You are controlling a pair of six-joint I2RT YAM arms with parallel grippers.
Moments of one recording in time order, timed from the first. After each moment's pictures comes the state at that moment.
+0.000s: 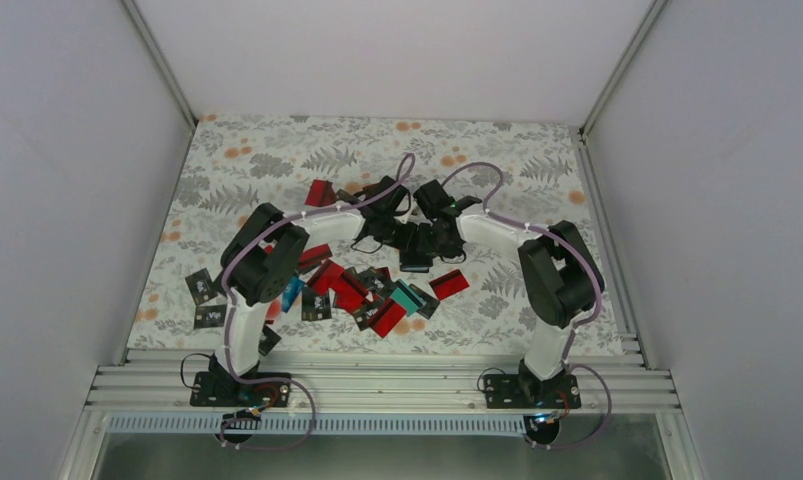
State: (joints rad) left arm -0.70 2.09 1.40 -0.33 0.34 -0.32; right arm 0.58 1.83 1.20 -0.66 0.07 0.69
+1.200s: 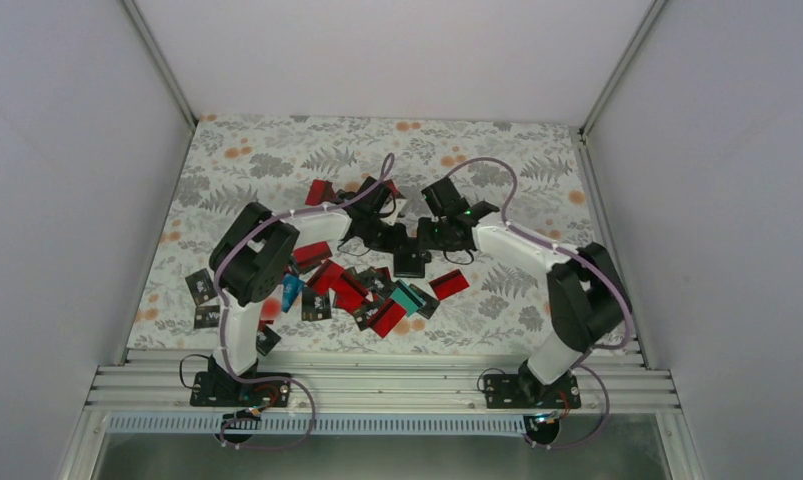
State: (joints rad) left arm -0.63 2.04 1.28 -0.26 0.53 -0.41; right arm 0.60 1.66 1.11 -0.55 0.02 0.61
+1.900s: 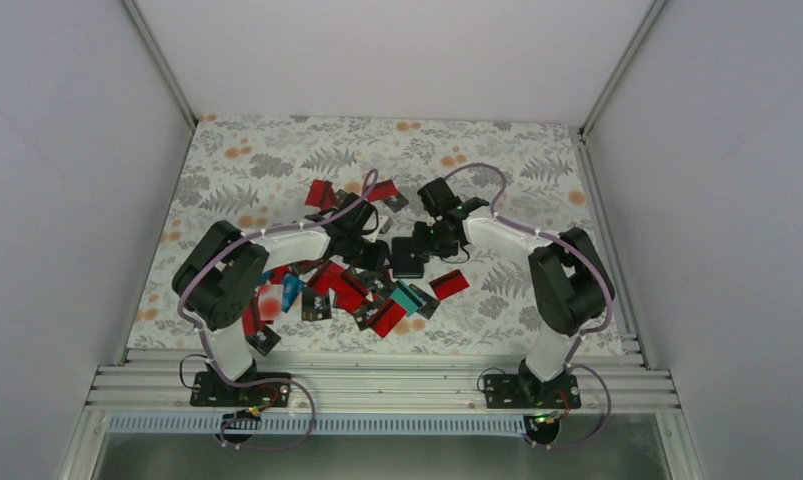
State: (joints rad) left arm -0.64 1.79 1.03 -0.31 0.40 -0.39; right arm 0.58 1.75 1.15 -0.58 -0.11 0.63
